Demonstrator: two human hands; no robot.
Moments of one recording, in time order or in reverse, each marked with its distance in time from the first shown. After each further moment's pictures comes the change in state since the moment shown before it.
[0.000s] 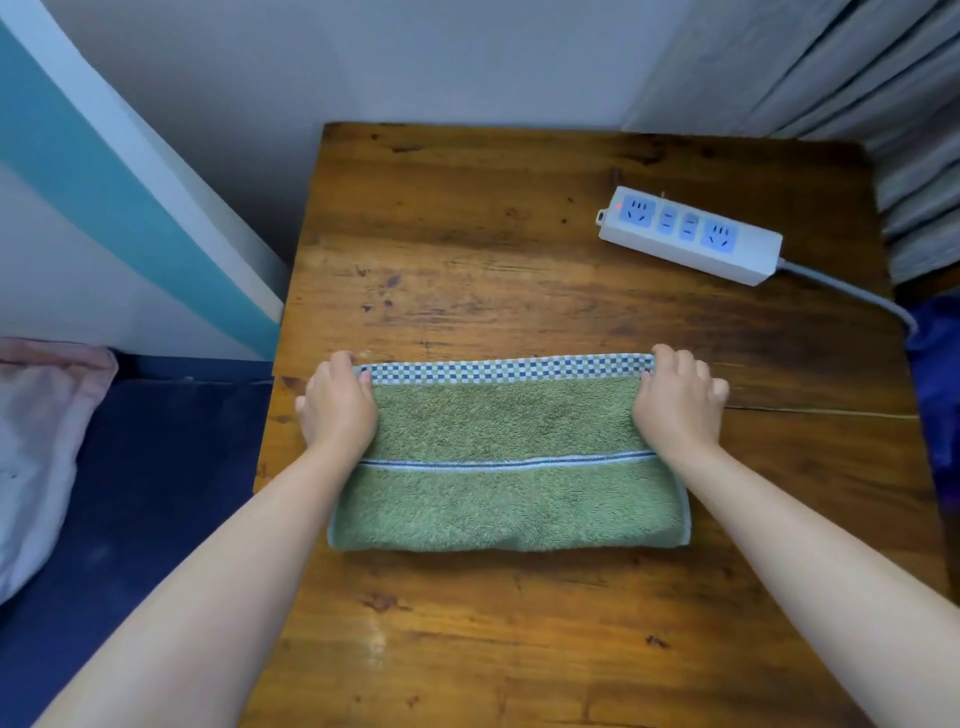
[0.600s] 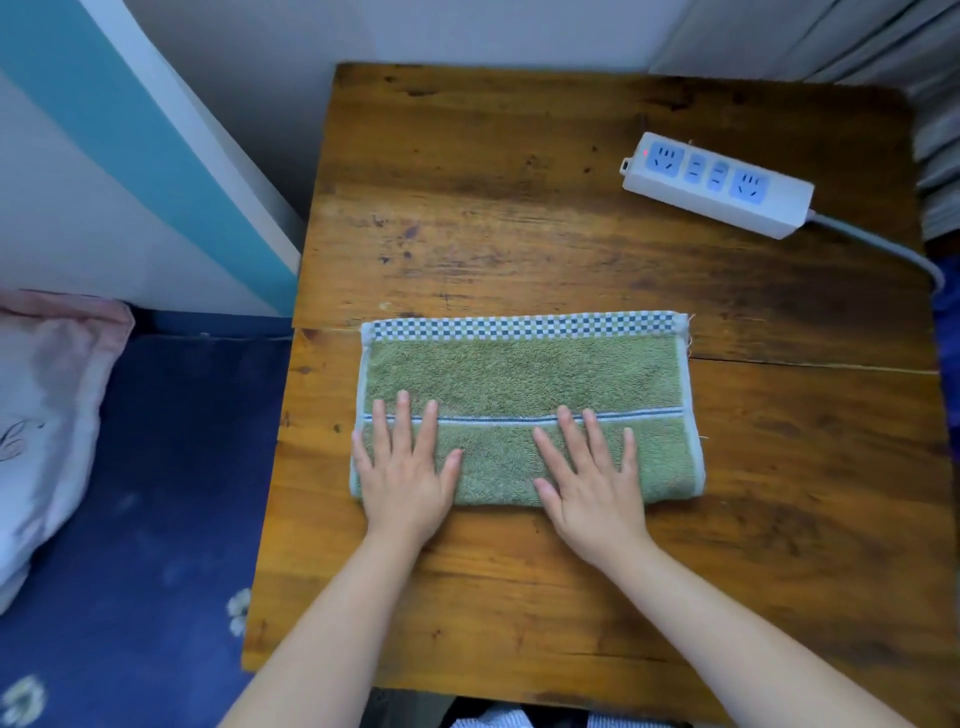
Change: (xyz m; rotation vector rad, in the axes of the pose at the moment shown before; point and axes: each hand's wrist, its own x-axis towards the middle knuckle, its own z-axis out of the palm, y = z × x) left_hand -0.102 -0.043 0.054 0.264 -0.160 0.325; right_hand -0.127 -0.013 0.089 -0.187 0.006 -0.518
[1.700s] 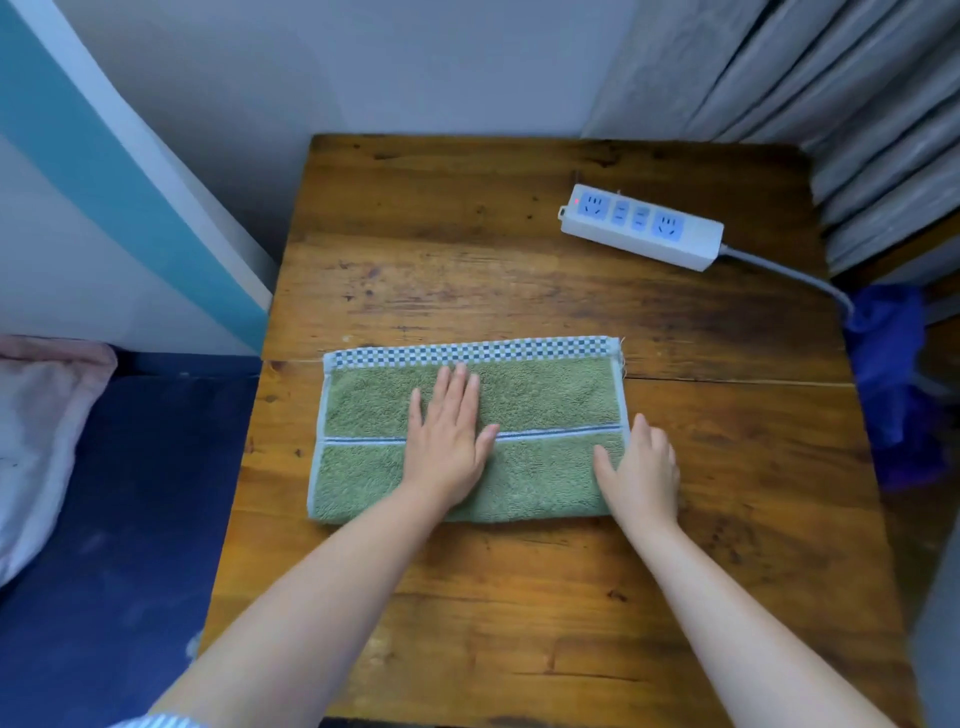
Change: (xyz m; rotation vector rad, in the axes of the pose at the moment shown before) left_hand 0.024 0.083 -0.033 0.002 -0.008 0.232; right_hand 0.007 0.066 -0.063 0.504 -0.127 0.686
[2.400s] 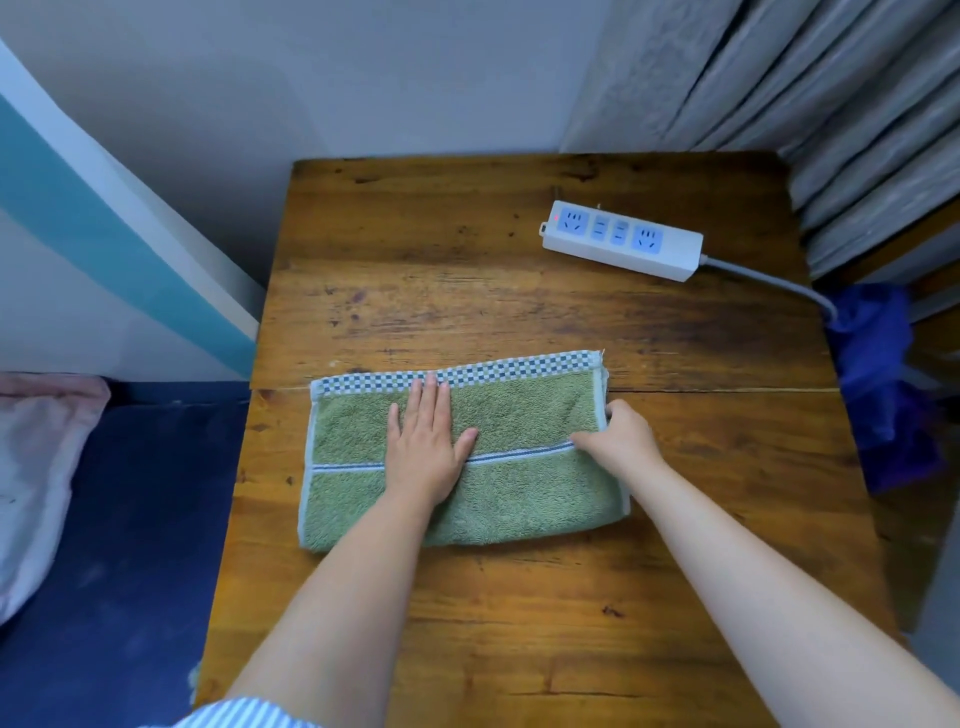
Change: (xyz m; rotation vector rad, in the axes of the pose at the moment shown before) left_hand 0.021 -0.009 -0.001 0.011 -0.070 -0.118; right_hand 0.033 -0.032 -0.039 0.287 -0.285 0.070
